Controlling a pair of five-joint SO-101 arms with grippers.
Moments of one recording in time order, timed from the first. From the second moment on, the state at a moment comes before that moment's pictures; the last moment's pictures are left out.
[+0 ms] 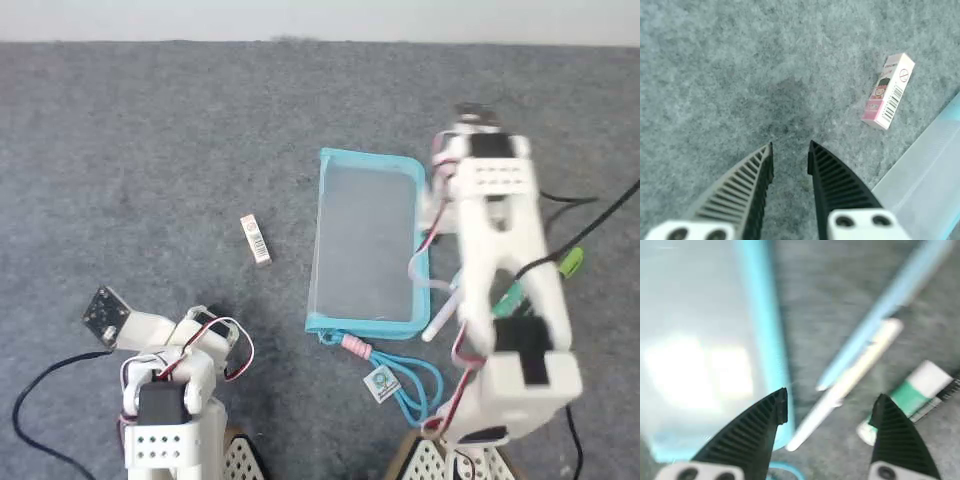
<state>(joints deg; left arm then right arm) -7.9 -103.2 97.4 77.6 62.1 -8.6 5.7 2.5 86.7 -7.3</state>
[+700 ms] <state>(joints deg) -7.9 -103.2 97.4 77.6 62.1 -46.2 -20.2 43.5 74.1 11.1</state>
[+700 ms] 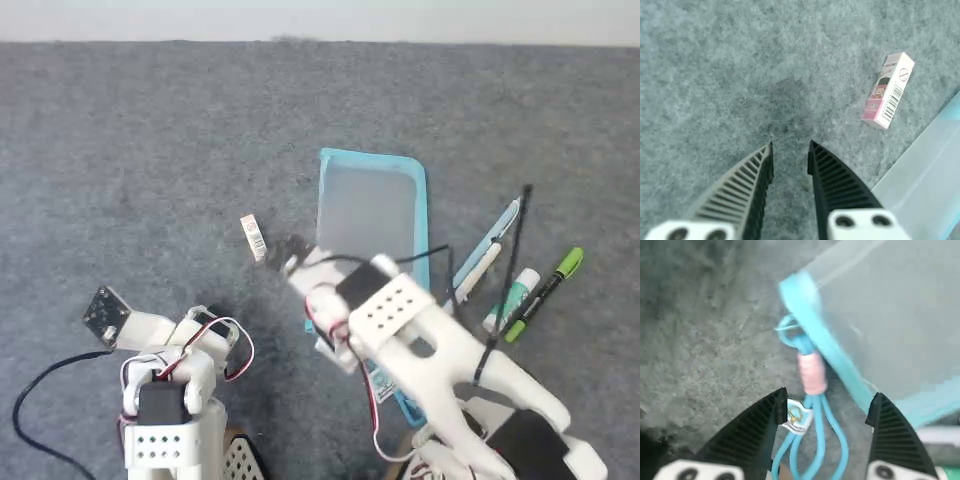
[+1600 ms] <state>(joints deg) -7.9 -103.2 97.4 77.6 62.1 -46.9 -10.8 47.2 64.4 11.8</state>
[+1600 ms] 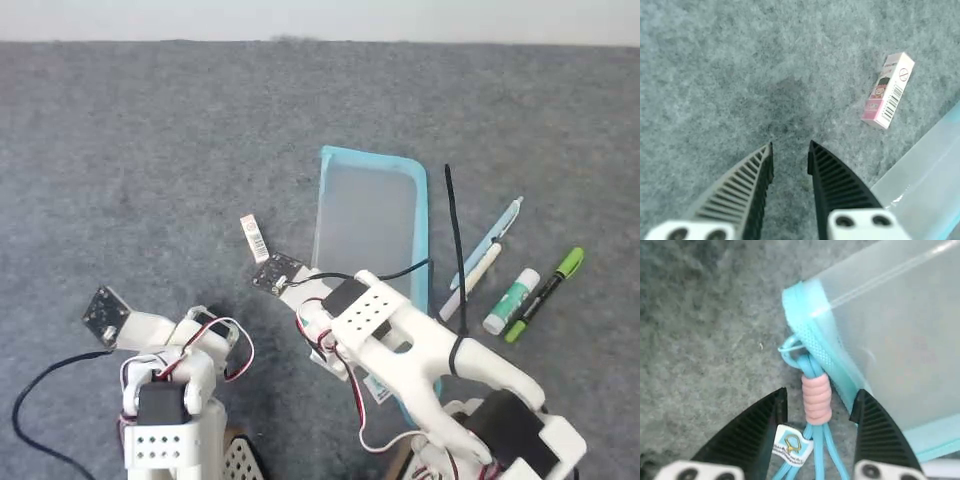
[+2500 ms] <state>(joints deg) -7.9 -103.2 97.4 77.6 62.1 -20.4 -8.2 35.4 70.6 16.1</state>
